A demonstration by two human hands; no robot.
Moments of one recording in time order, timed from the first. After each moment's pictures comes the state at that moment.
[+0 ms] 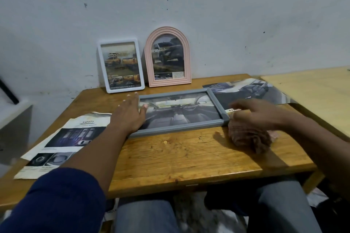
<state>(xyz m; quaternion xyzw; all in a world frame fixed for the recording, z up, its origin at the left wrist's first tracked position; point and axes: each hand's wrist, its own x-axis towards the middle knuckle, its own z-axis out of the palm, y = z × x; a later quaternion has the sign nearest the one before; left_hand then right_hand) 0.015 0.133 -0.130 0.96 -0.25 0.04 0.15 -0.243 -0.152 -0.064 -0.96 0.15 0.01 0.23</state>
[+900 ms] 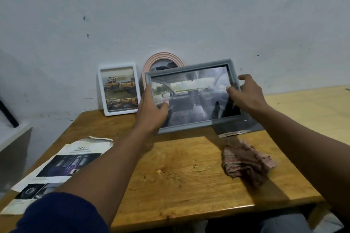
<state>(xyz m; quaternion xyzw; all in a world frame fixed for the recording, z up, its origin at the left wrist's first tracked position) -0.023 0.042 -0.060 0.83 -0.25 0.10 0.48 -0.157 -0.208 -0.035 -0.83 0.27 -0.34 0.35</state>
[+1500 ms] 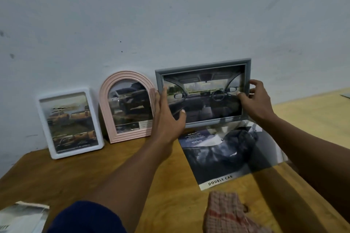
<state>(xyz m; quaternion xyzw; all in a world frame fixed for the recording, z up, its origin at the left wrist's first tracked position) 0.039 -0.150 -0.076 0.80 -0.35 0.09 0.47 -0.097 -0.390 -0.062 -0.77 0.31 -0.39 0.41</state>
